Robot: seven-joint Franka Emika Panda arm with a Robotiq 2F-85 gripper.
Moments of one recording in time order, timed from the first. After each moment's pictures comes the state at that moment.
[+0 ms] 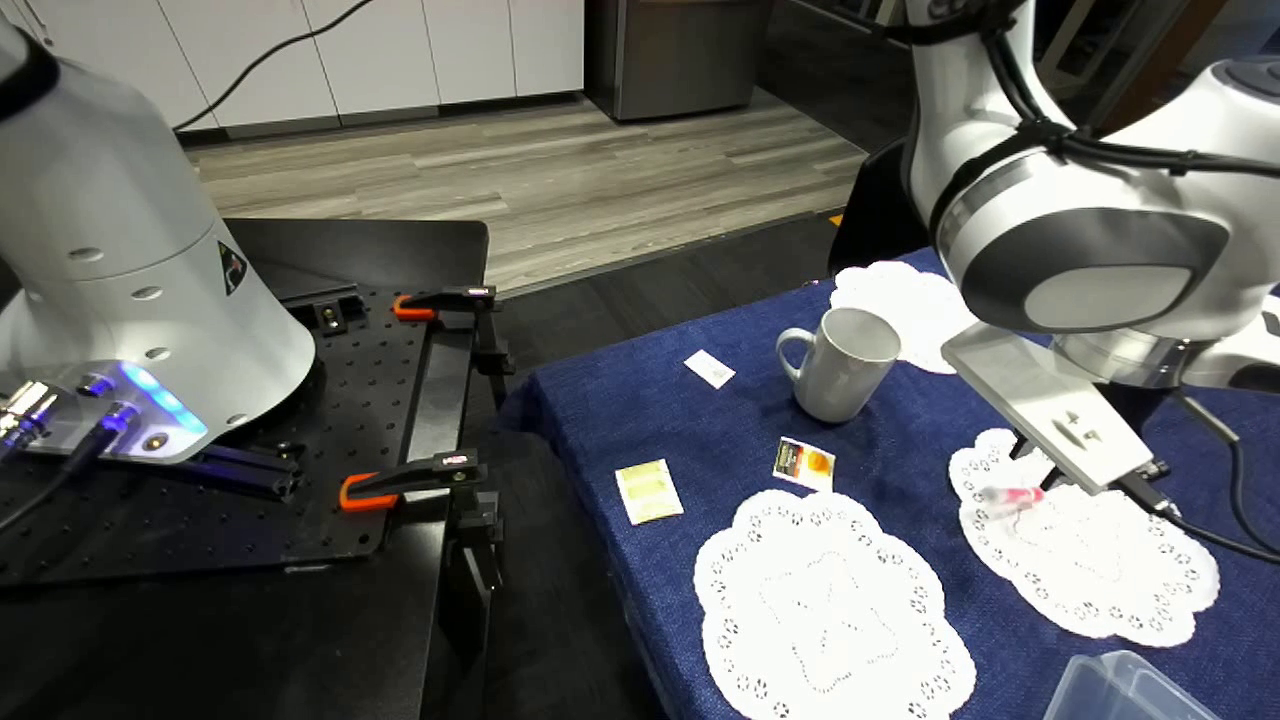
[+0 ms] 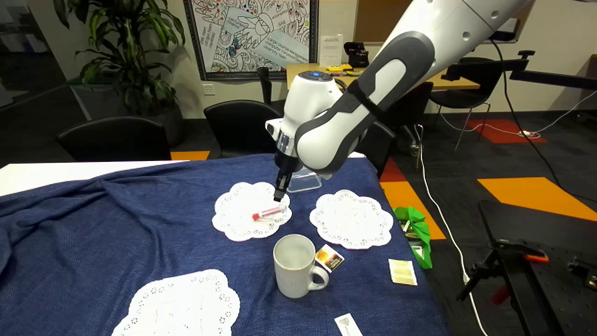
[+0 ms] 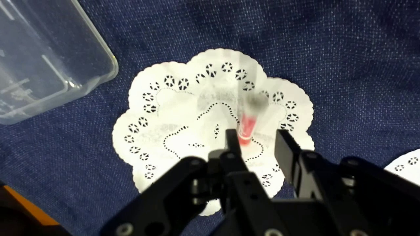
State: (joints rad) arm -0.23 0.86 0.03 -1.68 0.02 2.83 -0.43
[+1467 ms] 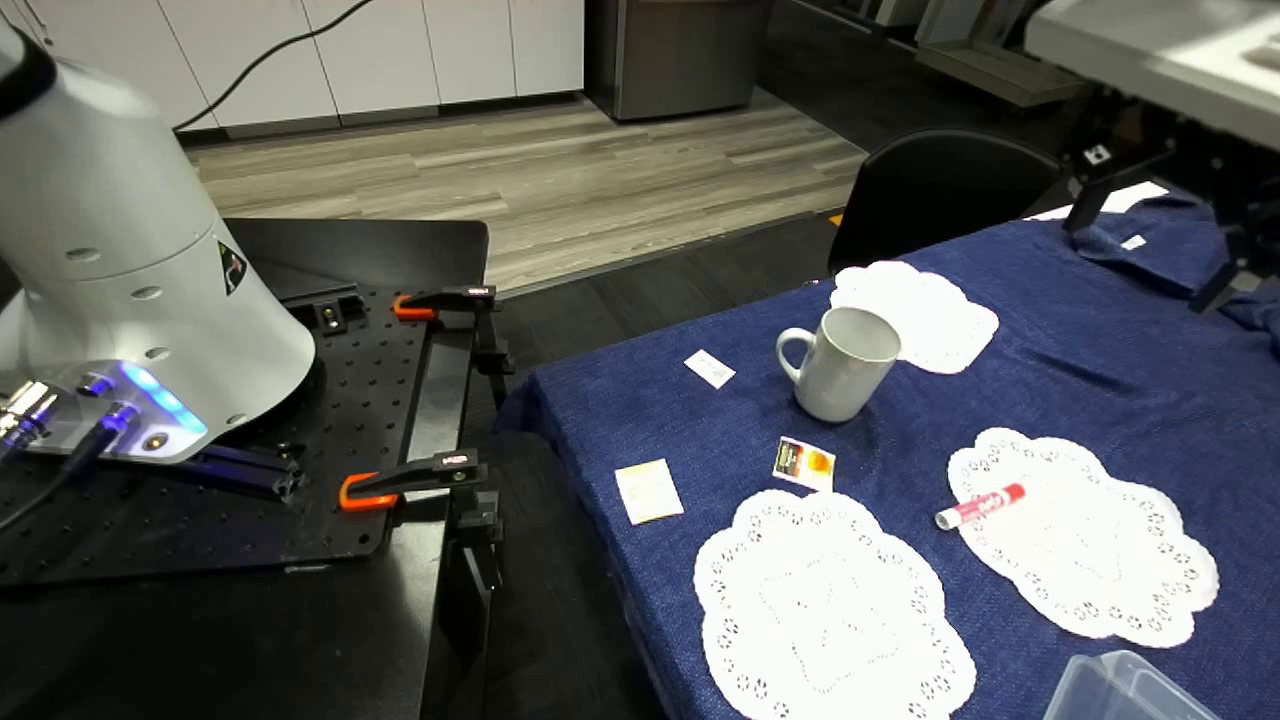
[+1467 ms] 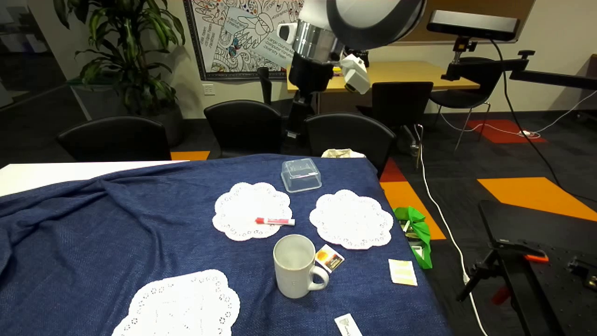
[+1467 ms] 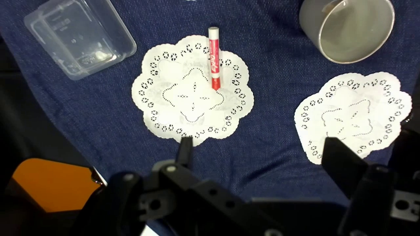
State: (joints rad) arm -0.25 0.33 0.08 -1.95 0.06 2.56 -0.42
